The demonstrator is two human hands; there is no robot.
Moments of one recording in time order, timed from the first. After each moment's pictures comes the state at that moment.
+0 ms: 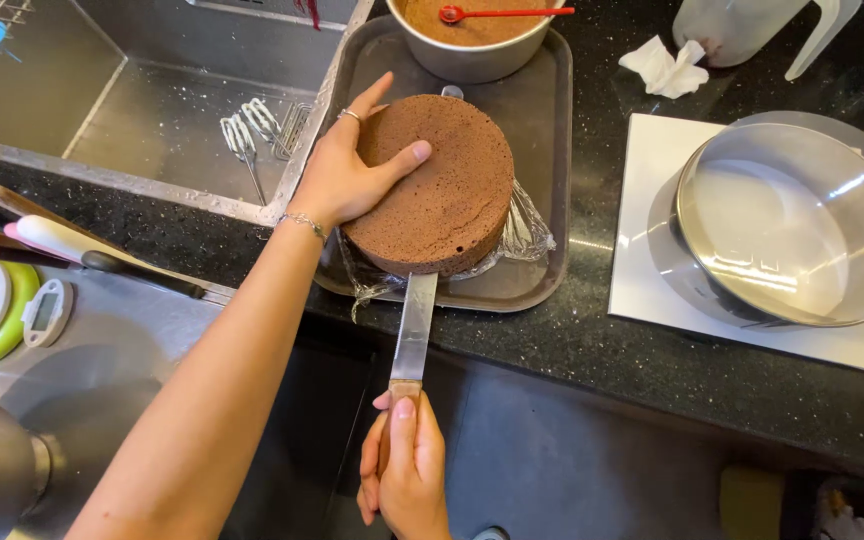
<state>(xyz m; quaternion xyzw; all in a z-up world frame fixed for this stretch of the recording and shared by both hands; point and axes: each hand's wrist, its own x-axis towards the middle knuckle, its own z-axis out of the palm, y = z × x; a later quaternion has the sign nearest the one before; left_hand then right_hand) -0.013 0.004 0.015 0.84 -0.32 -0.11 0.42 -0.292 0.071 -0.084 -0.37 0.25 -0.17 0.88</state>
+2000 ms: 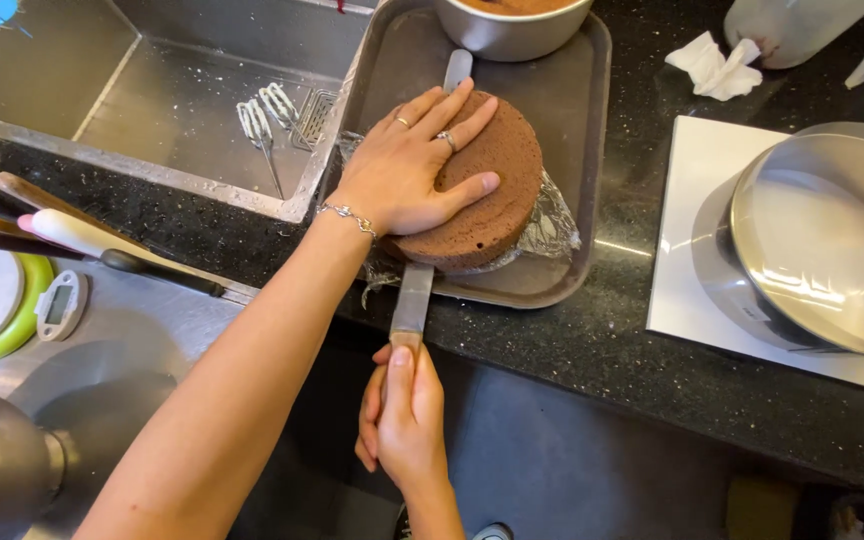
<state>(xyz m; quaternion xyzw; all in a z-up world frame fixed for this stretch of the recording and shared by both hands) -0.010 -0.012 0.007 0.83 -0.54 0.00 0.11 -0.234 0.061 -0.065 -0.41 0.24 -0.14 0.87</state>
